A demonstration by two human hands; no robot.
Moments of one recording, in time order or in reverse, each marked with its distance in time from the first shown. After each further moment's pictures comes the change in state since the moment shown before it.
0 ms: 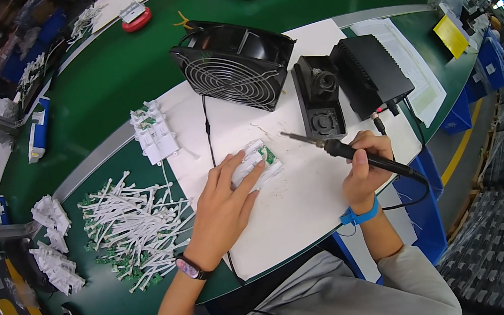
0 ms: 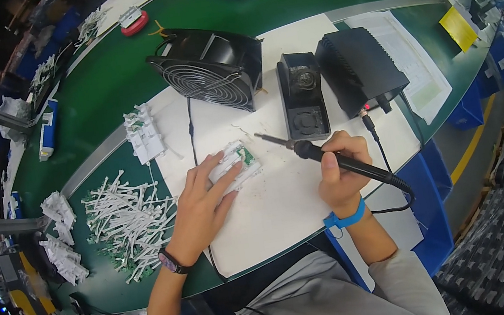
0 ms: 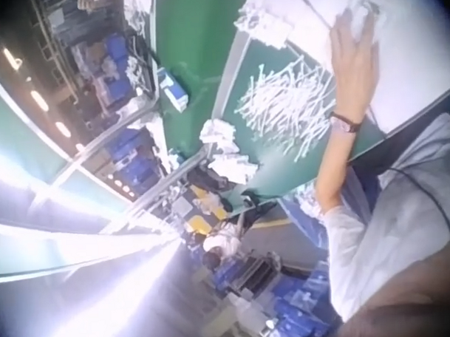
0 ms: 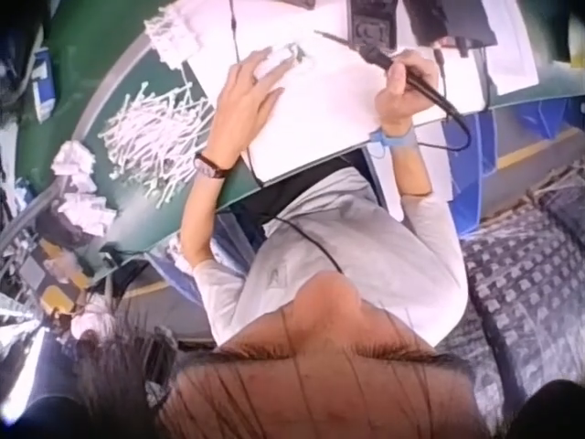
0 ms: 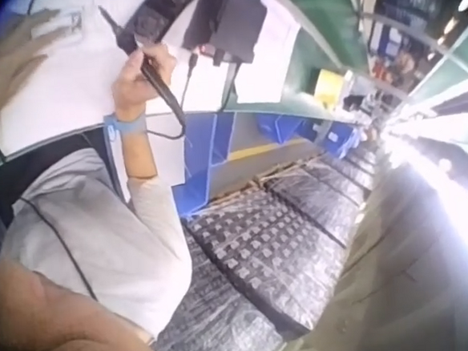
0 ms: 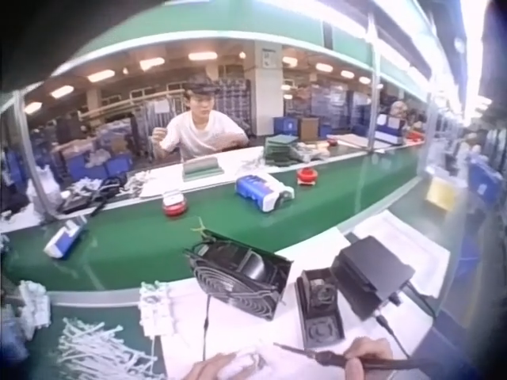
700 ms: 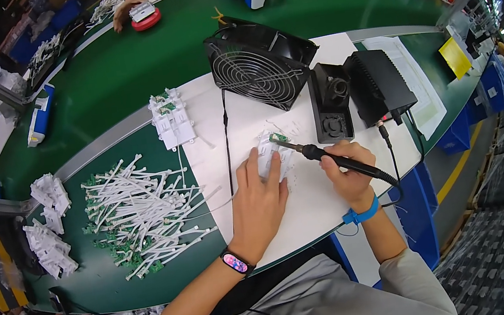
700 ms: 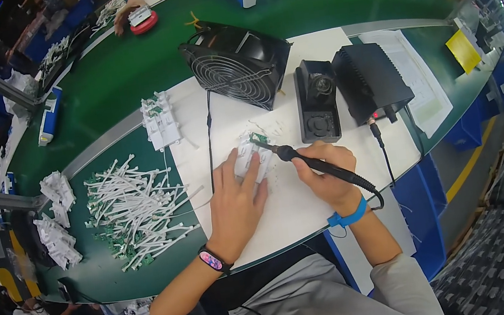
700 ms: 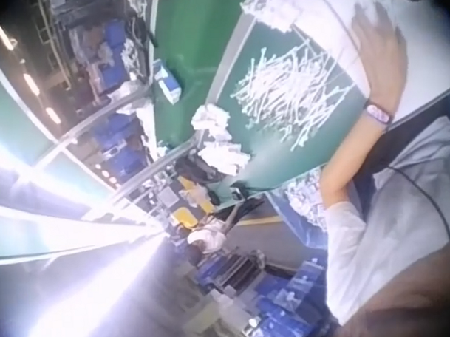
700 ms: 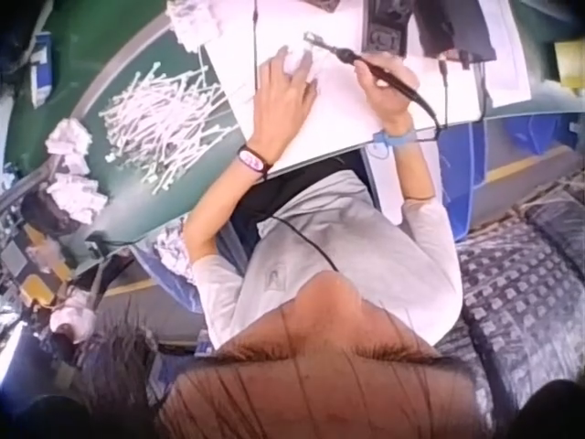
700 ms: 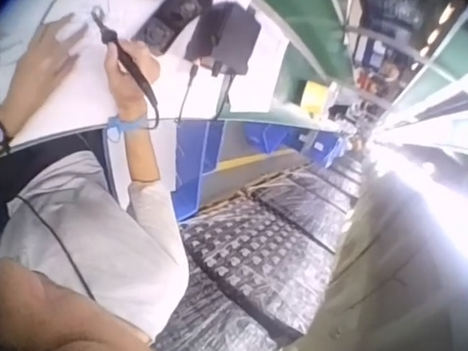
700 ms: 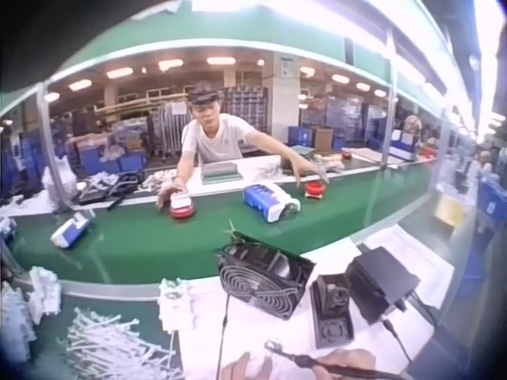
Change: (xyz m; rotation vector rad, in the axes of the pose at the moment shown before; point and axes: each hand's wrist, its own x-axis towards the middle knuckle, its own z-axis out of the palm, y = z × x) left_hand -0.004 0.036 0.036 0.077 0.208 -0.184; right_hand 0.005 -0.005 0.013 -0.163 -0.419 -0.045
